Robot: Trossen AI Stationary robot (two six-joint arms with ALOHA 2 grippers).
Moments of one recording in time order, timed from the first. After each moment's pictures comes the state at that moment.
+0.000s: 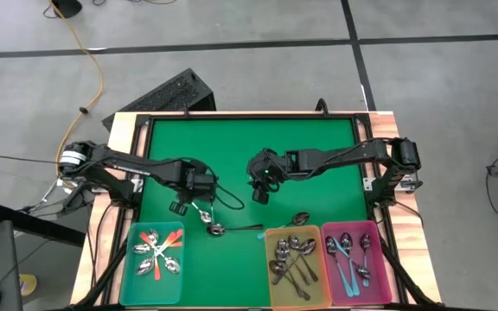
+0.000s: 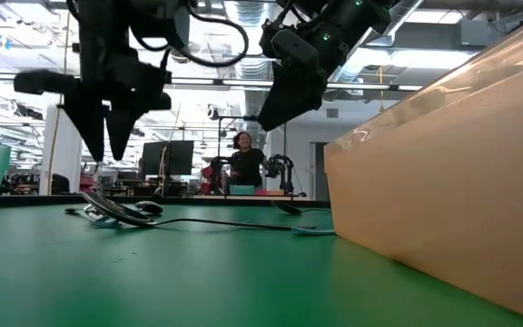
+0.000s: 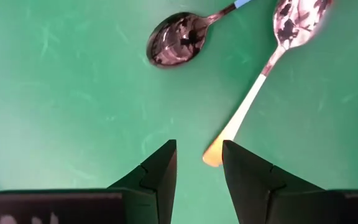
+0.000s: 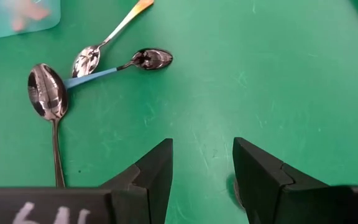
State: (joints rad) left arm -0.03 1.48 1.01 -1.08 -0.20 0.34; right arm -0.03 1.74 1.29 -0.36 0.11 0.14
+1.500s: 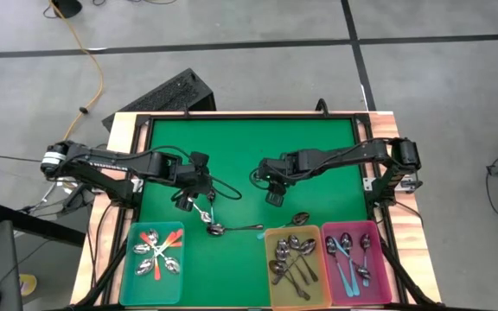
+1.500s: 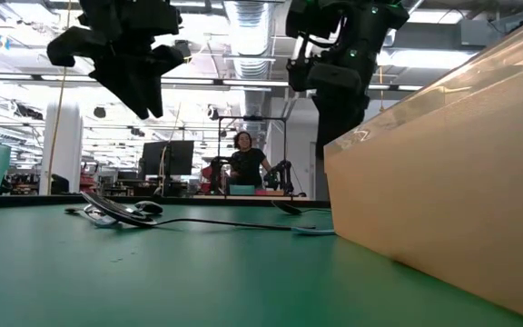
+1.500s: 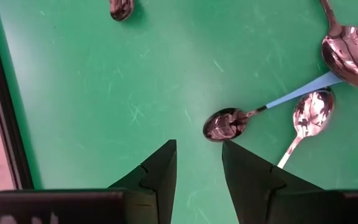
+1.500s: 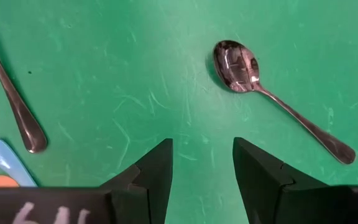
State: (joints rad) left arm -0.03 1.29 1.01 -0.88 -0.22 0.35; right arm -0.03 1.74 1.29 -0.73 0.13 0.29
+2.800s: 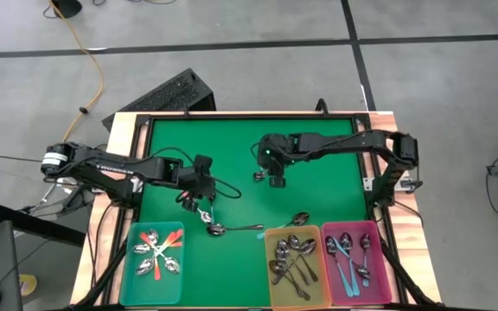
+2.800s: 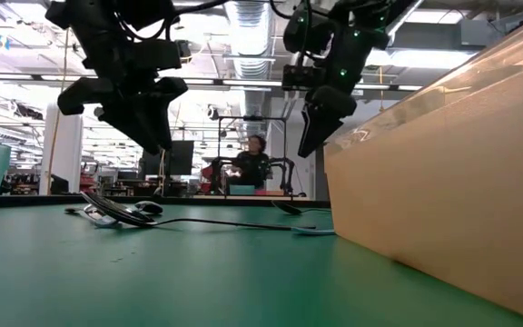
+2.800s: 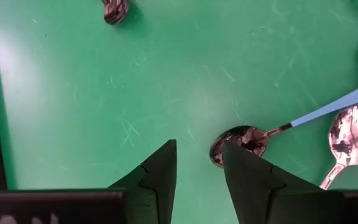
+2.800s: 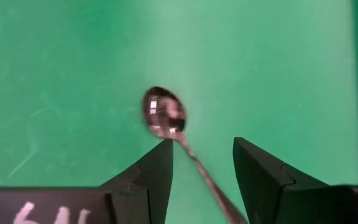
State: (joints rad) left arm 0.02 1.29 0.79 -0.56 -0.20 0.42; right arm -0.21 1.74 1.29 -0.60 0.10 -0.25
